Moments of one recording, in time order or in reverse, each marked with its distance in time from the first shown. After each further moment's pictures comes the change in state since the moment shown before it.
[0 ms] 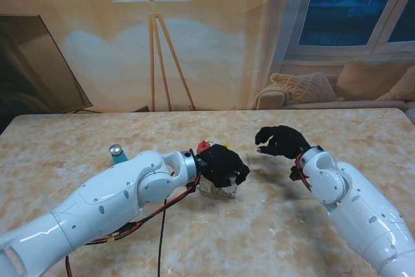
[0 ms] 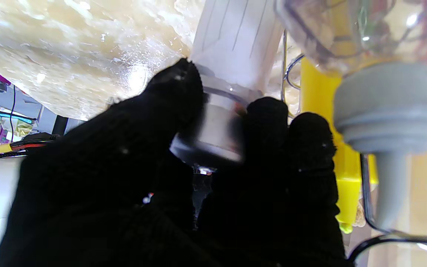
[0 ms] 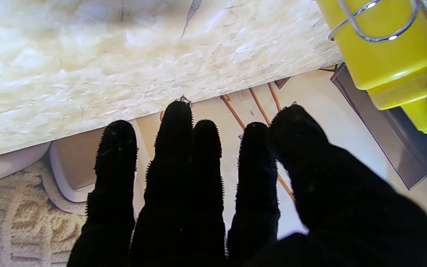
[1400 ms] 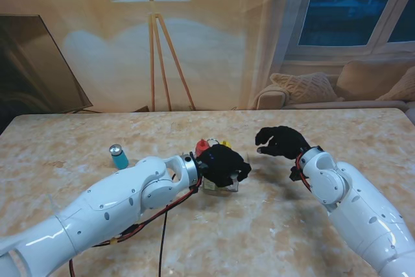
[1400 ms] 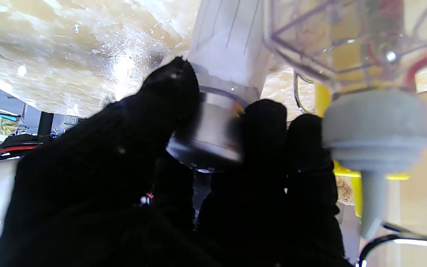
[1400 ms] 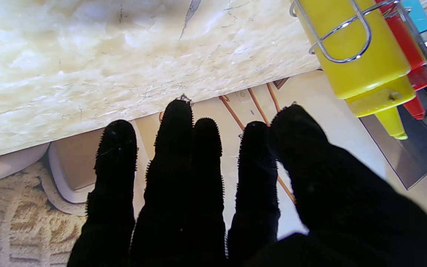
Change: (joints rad) left arm 0.014 -0.017 0.019 0.039 0.087 0.033 0.145; right arm -0.002 0.000 0.001 -0.001 0.001 -0.005 0.001; left_hand -0.011 -0.002 -0.011 -0.009 -0.049 0.005 0.054 0.089 -0.014 -0.005 0.058 0.014 0.000 -0.012 0.040 -0.005 0.005 -0.006 0.005 0.026; right_hand 0.000 0.000 0.002 0.000 0.010 0.000 0.010 0.000 0.023 0.000 0.002 0.000 0.013 0.000 0.003 0.000 0.004 0.000 0.002 0.000
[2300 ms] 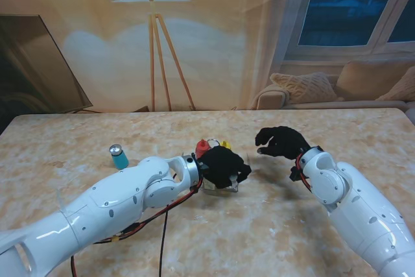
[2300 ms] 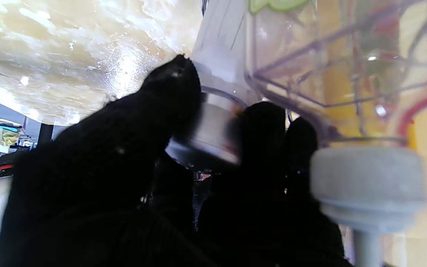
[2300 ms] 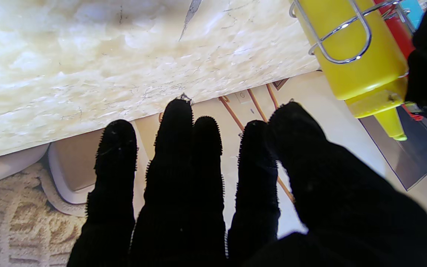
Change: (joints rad) left arm -0.041 -0.017 0.060 0.063 -0.003 -0.002 0.025; right arm -0.001 0.000 0.001 -0.001 -0.001 -0.001 0.004; left_hand 0.000 -0.022 0.015 0.001 -0.037 0.003 0.058 0.000 -0.035 0.000 0.060 0.021 -0.009 -0.008 0.028 0.000 -0.010 -0.012 0.010 0.014; right_hand 0.012 -0.023 0.012 0.000 0.012 0.000 0.002 0.000 0.019 0.000 0.002 0.000 0.004 0.000 0.012 0.006 0.002 0.000 0.000 0.000
